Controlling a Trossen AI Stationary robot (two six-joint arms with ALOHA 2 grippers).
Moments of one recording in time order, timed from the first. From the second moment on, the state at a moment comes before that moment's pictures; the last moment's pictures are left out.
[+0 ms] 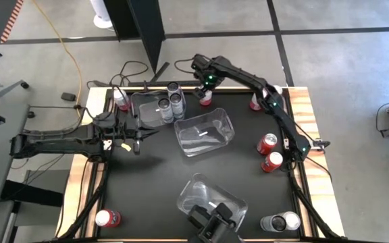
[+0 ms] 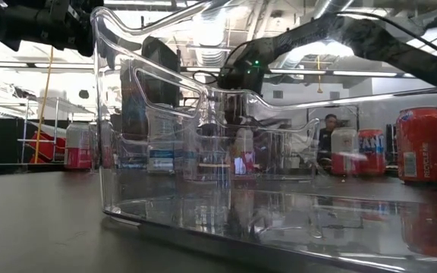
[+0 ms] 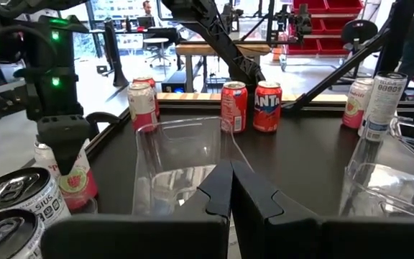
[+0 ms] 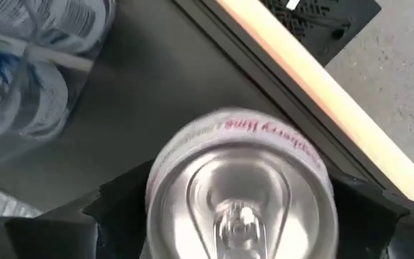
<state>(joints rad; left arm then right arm) 0.23 0.62 0.37 0.18 0.09 0.08 -0.64 2.40 2.33 -1.21 -0.03 0.16</state>
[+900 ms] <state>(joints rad) 0.23 0.62 0.37 0.17 0.09 0.09 -0.58 2.41 2.33 -1.23 -0.01 0.14</state>
